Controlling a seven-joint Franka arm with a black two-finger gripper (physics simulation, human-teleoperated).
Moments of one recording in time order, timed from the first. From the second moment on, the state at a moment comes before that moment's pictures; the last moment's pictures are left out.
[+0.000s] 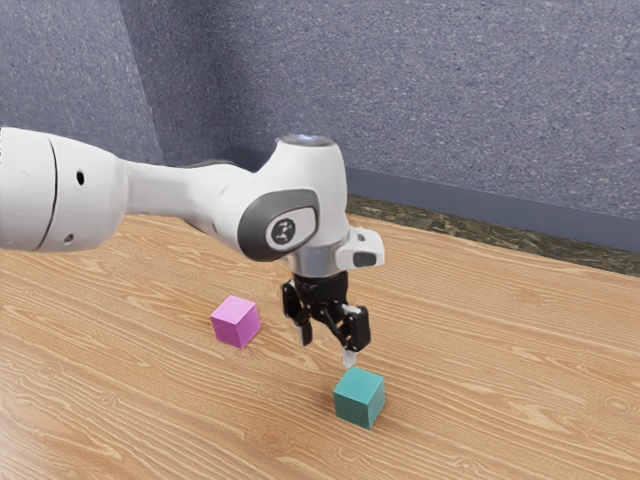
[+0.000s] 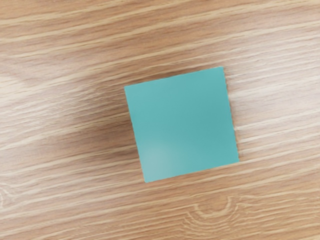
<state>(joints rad) -0.56 0.17 0.16 -1.96 -0.14 2.02 -0.13</state>
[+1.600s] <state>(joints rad) -0.58 0.38 0.11 -1.98 -0.10 2.32 -0.37</state>
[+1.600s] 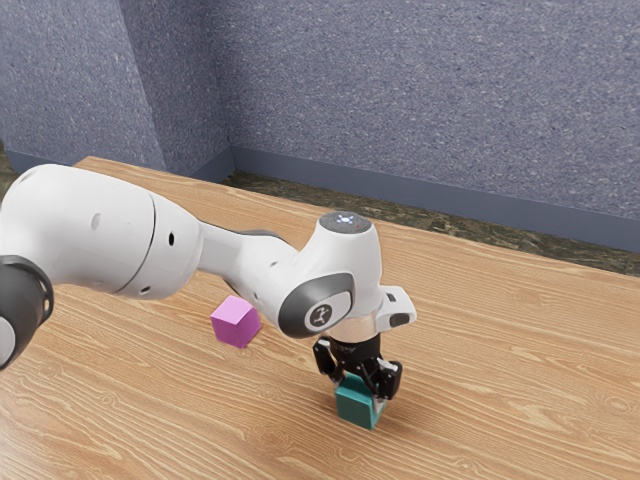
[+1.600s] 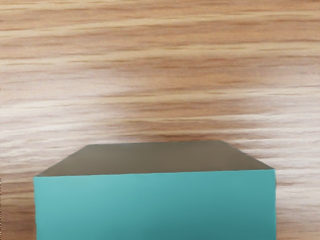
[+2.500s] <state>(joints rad) 0.06 0.09 -0.08 -2.04 0.07 2.16 -0.22</state>
